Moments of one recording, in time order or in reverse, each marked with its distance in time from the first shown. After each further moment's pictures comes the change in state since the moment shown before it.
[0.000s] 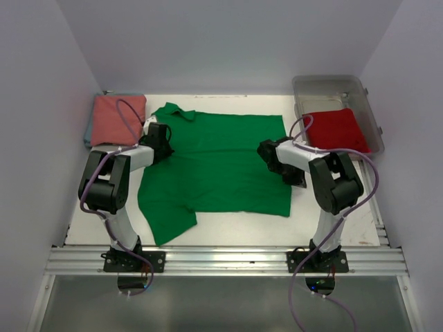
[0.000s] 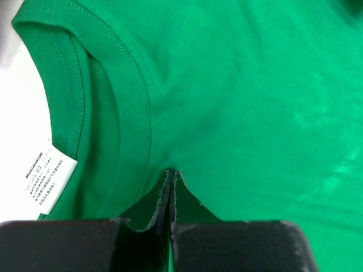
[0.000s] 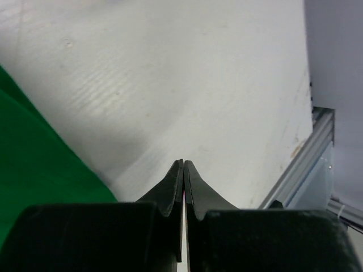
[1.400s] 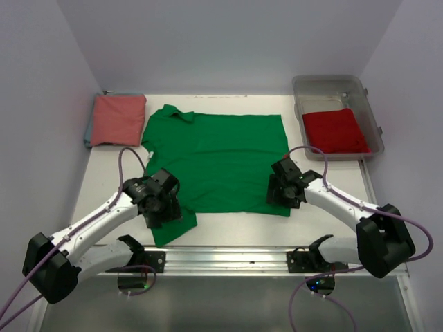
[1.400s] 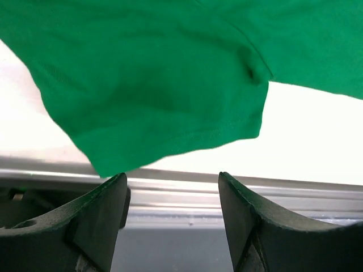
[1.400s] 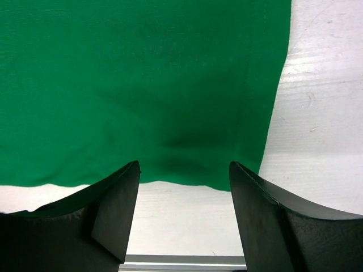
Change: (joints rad) left arm -0.435 -0.836 -0.306 -1.025 0.195 -0.367; right arm 0.074 -0.619 -0.475 0.426 -0.644 -0.200
